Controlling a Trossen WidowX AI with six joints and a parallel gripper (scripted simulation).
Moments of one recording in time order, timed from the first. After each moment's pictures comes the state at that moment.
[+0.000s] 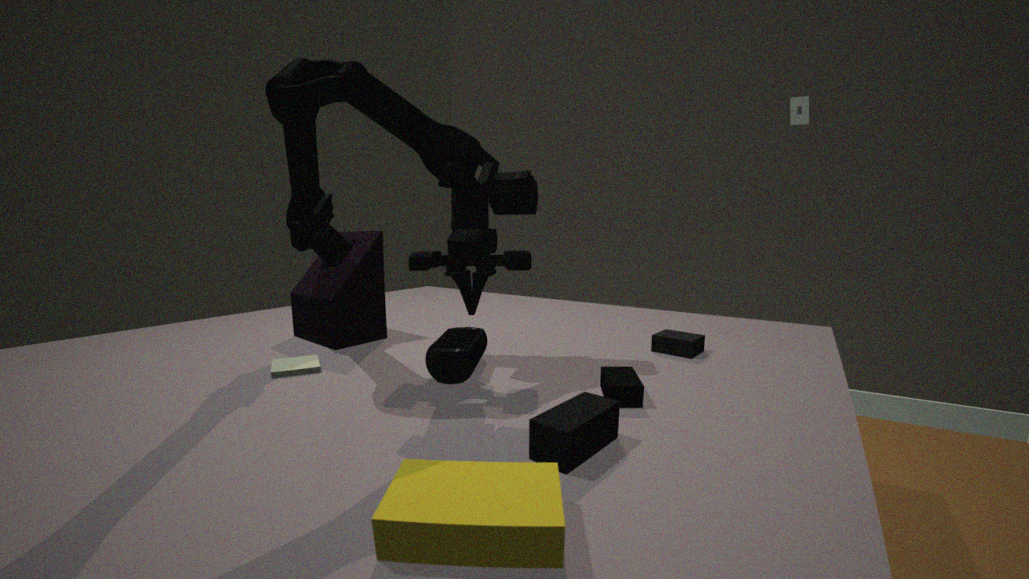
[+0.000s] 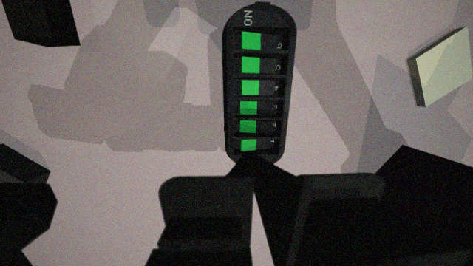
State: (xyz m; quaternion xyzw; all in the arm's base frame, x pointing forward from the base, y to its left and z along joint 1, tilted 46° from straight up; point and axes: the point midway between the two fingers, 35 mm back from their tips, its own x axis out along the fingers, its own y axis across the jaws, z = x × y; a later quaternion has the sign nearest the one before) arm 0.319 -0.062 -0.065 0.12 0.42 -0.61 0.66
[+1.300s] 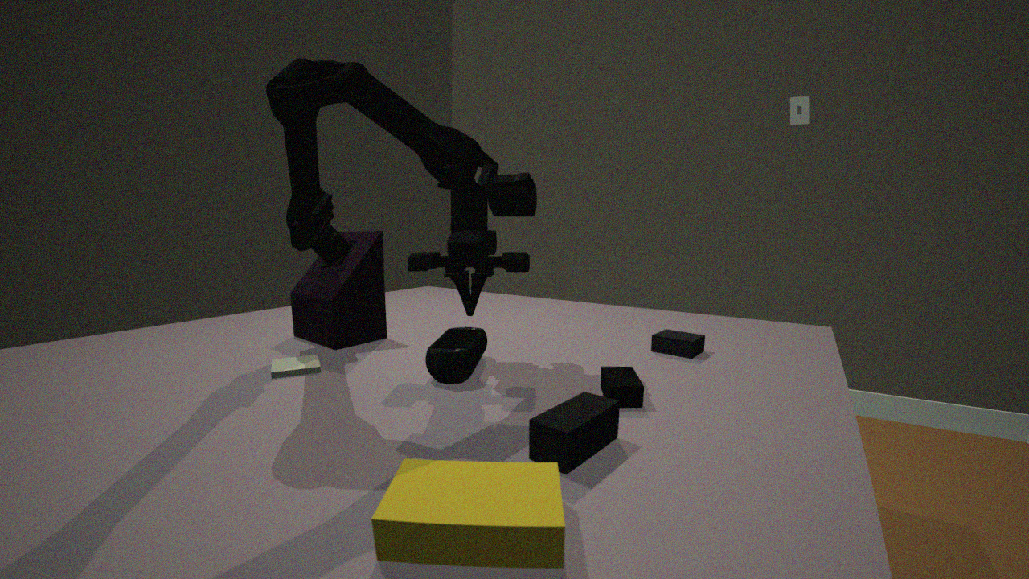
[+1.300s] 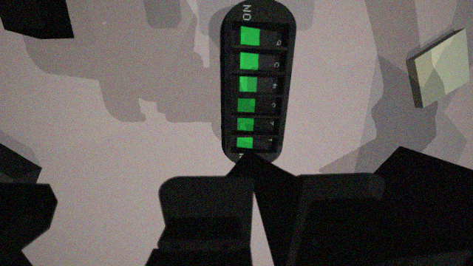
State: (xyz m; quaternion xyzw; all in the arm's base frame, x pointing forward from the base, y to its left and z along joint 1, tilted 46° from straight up) arm 0.315 -0.062 -0.067 0.11 0.42 -0.61 0.66
